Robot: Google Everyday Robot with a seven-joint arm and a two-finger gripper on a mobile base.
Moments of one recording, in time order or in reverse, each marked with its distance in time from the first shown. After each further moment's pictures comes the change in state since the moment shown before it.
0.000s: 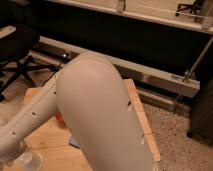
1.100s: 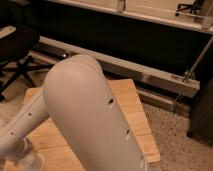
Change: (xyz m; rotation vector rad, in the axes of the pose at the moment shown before) arm 0.019 -0.030 0.022 0.129 0.092 0.107
